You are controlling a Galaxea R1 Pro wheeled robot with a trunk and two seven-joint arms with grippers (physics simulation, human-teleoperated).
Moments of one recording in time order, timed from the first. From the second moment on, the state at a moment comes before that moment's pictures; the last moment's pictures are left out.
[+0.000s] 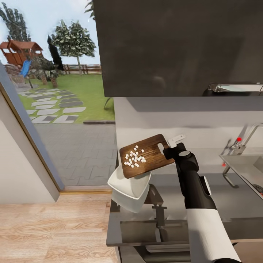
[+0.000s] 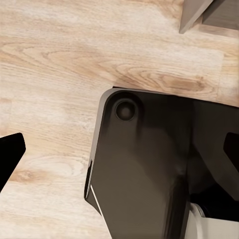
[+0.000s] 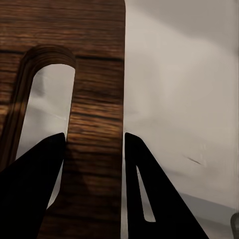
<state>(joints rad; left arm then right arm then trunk) 0.32 0.03 0.02 -0.54 0.20 -0.37 -0.06 -0.76 0.17 -0.09 -1.39 0.81 0.70 0.42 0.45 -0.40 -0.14</state>
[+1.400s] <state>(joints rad) 0.32 0.03 0.02 -0.53 0.20 -0.37 -0.06 -0.76 0.17 -0.01 -1.39 0.98 0.69 0.42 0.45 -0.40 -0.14</state>
